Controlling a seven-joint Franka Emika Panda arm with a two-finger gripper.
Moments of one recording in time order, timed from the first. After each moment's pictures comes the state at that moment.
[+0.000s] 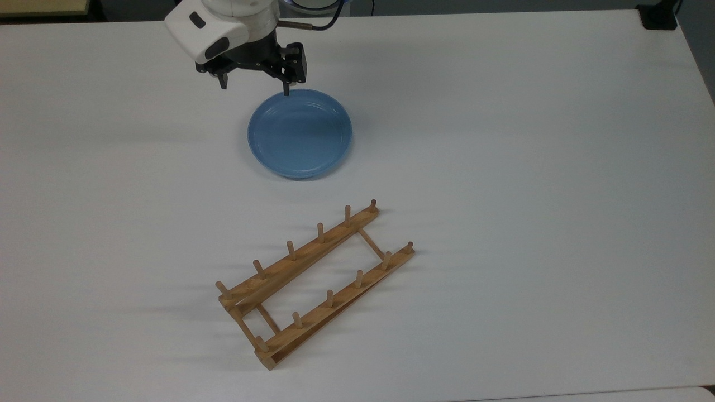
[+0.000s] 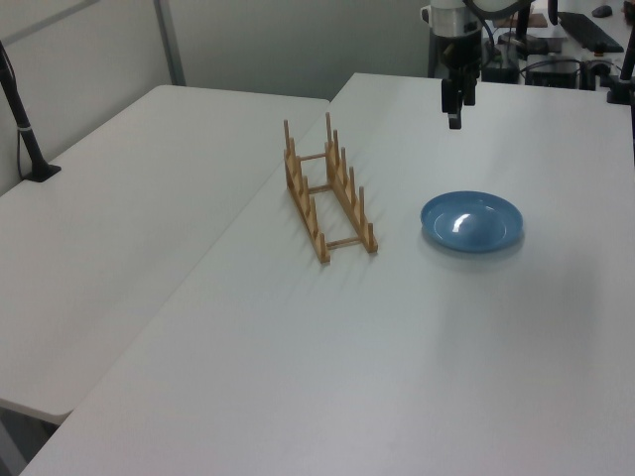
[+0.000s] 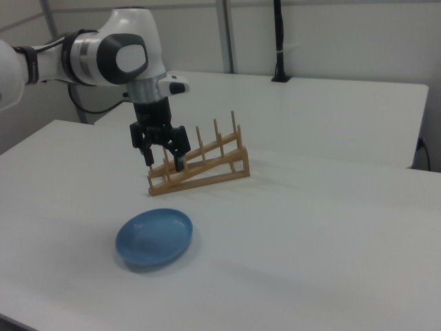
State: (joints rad) arm 0.10 0.16 -0.14 -1.66 -0.08 1.72 0.01
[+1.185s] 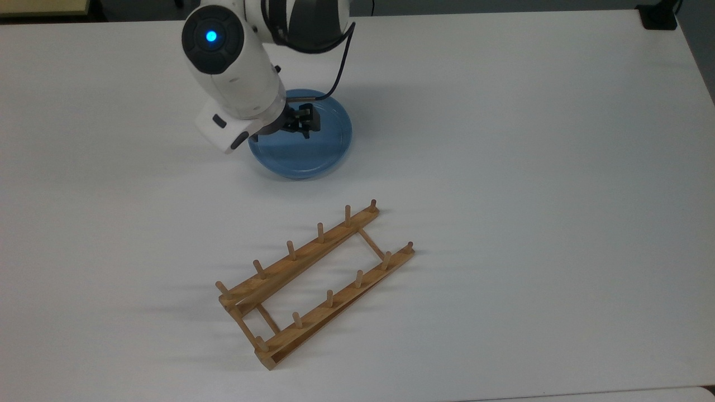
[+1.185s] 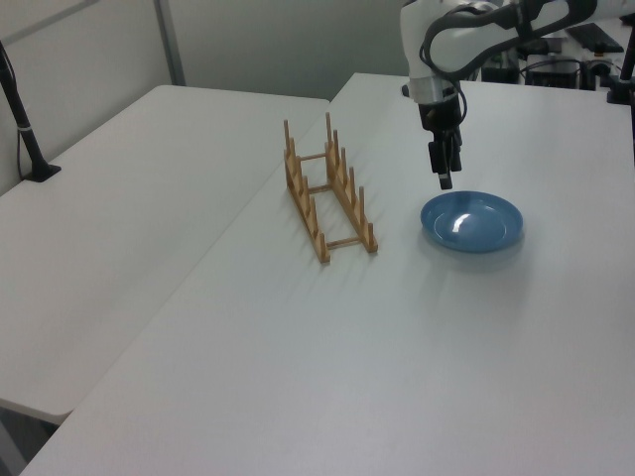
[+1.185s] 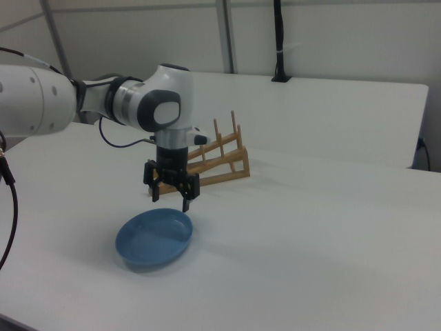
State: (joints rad) arm 0.07 0.37 -0.15 -1.66 0.10 1.77 -0.17
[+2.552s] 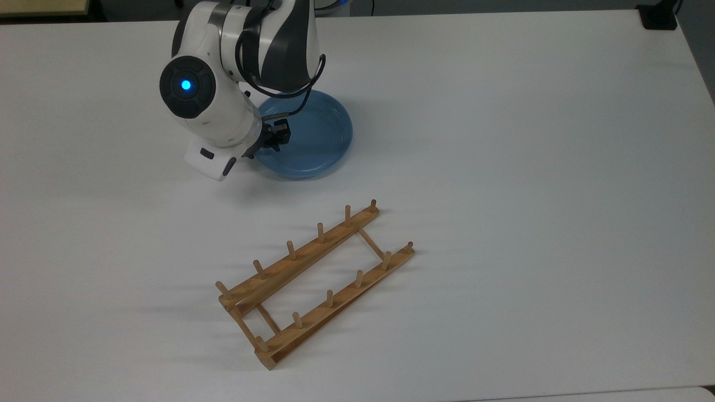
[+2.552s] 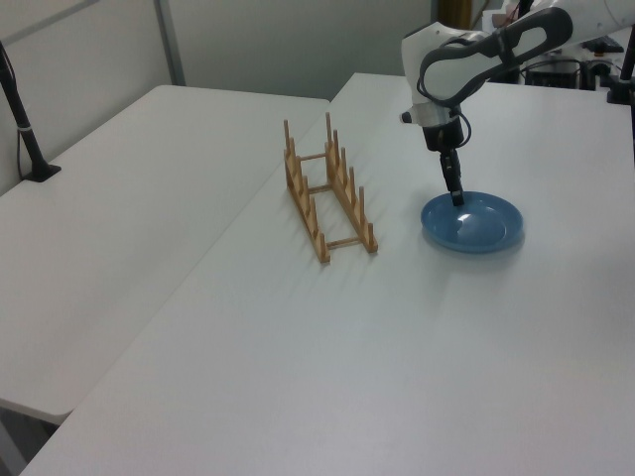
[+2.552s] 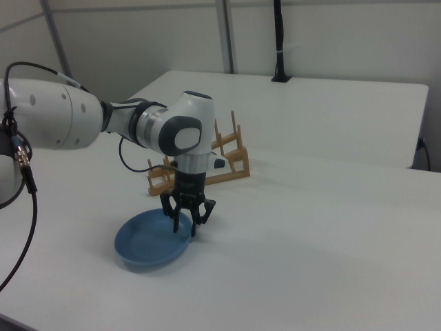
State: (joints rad) arm 0.01 0.48 -0.15 -1.66 0.10 1.81 -0.47
